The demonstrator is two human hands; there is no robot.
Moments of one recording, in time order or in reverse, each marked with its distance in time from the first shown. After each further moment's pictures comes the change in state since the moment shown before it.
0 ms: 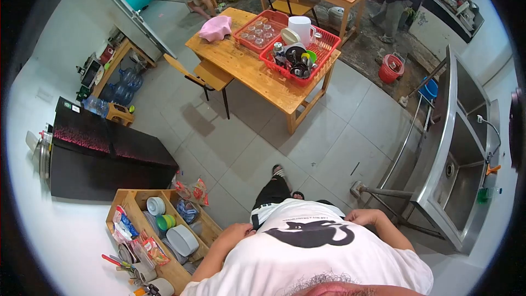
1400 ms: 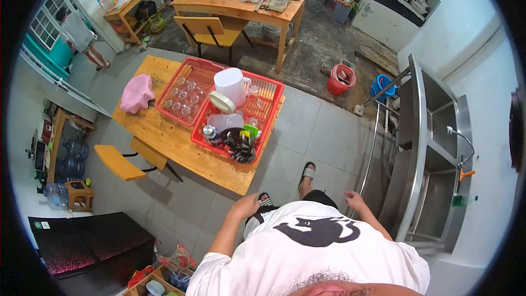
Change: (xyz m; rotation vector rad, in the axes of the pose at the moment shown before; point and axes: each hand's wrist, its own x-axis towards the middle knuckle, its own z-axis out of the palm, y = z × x) left_hand 0.514 0.187 -0.212 0.144 -0.122 0.241; right_hand 0.013 0.052 -0.379 0.050 1.365 0.219
